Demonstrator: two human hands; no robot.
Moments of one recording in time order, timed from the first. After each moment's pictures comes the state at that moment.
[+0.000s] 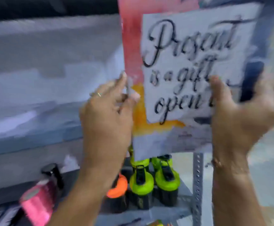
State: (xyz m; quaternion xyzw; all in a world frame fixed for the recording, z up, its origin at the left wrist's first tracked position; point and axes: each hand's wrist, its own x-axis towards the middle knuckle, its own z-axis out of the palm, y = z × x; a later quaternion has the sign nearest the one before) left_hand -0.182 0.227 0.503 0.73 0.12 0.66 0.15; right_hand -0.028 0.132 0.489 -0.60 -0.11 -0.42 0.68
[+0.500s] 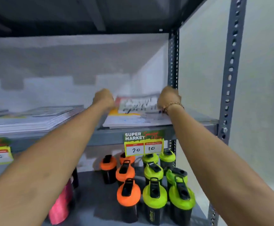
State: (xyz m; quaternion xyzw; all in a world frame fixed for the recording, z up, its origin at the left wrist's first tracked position) left_hand -0.158 0.452 0.565 0.83 0.47 0.30 0.04; right_hand -0.019 0.298 0.566 -0.85 -0.37 -0.10 0.37
